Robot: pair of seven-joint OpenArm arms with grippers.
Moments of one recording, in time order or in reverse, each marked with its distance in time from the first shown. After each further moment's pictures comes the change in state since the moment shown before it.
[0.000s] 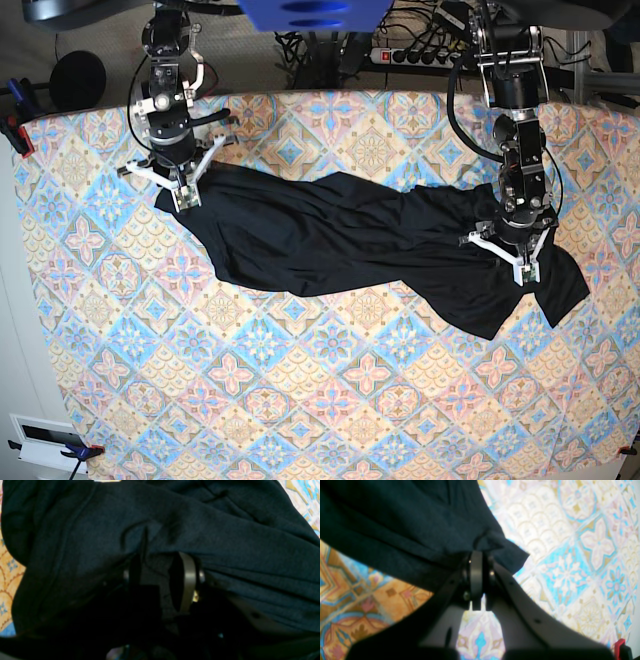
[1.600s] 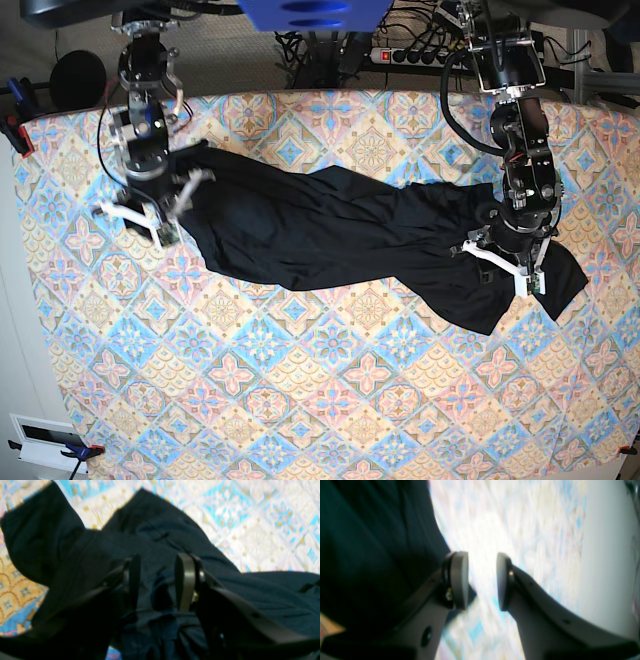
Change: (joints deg) left arm 3.7 2.5 -3.3 24.3 -5.8 -0.4 15.0; right arm 9.0 7.2 -3.1 2.3 -0.2 -0.5 -3.7
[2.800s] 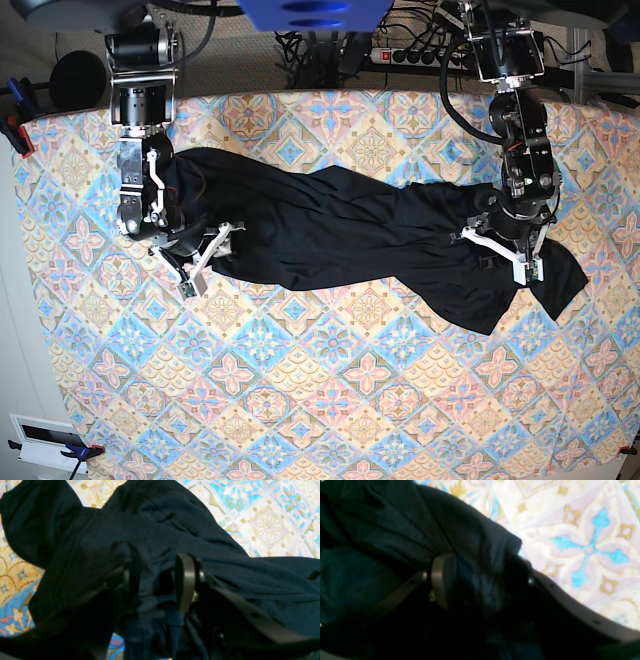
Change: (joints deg) left arm 2.9 0.0 -0.4 0.0 0.0 0.0 -0.7; right arm 23.4 2.0 -2.0 -39.5 34.8 8.7 -4.0
